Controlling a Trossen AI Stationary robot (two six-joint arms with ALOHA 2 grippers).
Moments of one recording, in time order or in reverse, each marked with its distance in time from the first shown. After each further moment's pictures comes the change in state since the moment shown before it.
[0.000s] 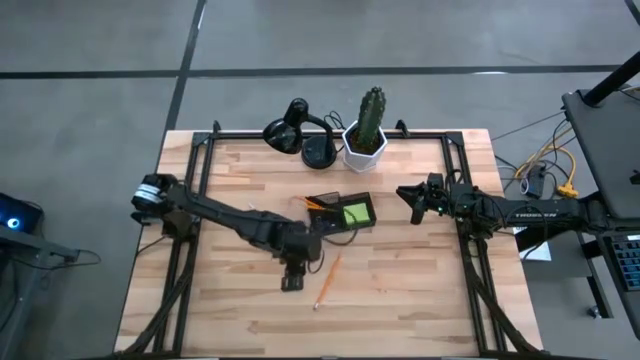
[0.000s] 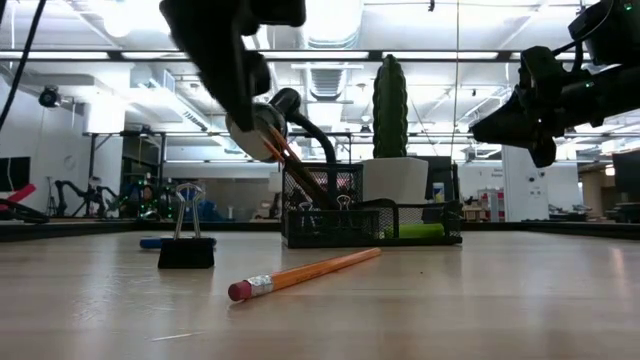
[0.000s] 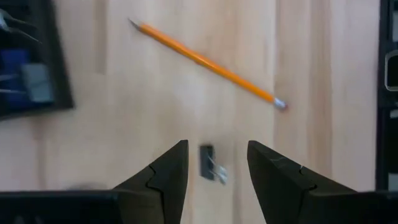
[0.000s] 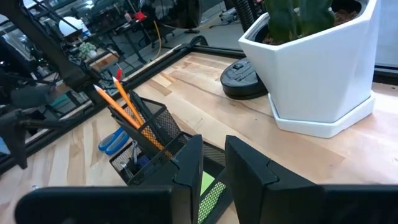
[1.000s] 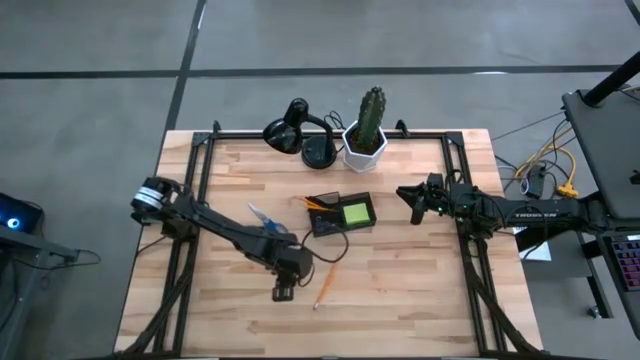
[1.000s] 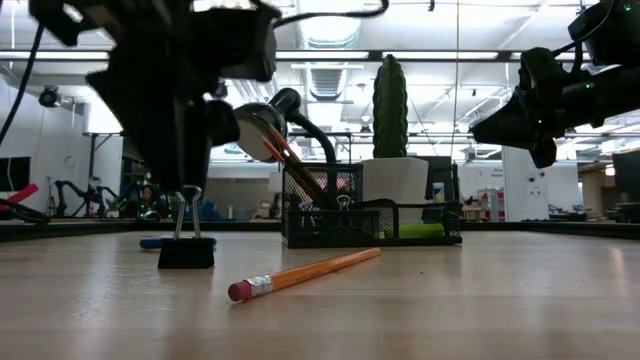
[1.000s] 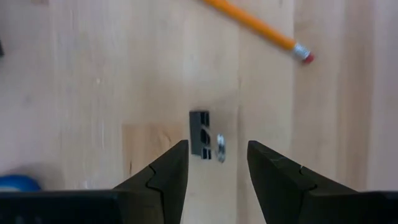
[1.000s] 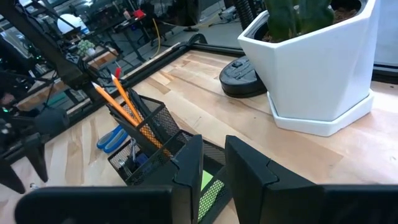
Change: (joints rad) left arm -0.067 0.014 -0.197 0.151 0.000 -0.045; right arm 0.000 0.000 0.000 -0.008 0.000 -0.003
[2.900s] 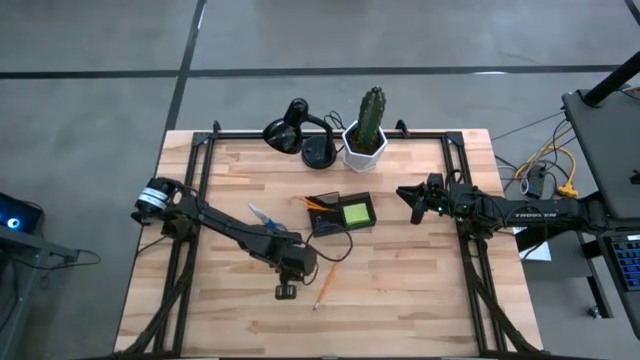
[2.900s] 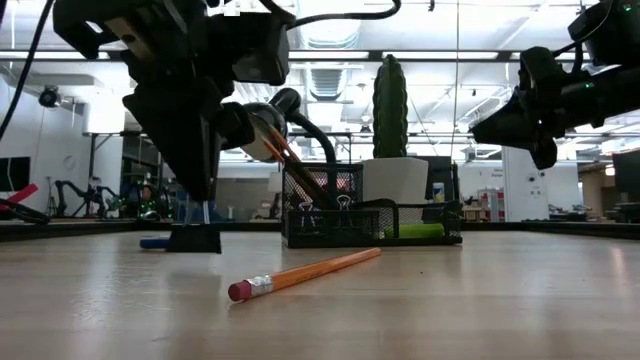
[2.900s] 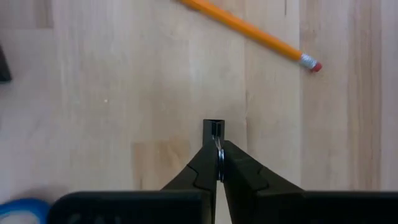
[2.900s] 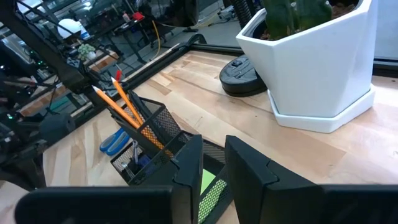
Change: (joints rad) left arm 0.023 0.031 0.024 0.009 0.003 0.066; right arm 0.000 0.000 -0.001 0.001 0.001 0.031
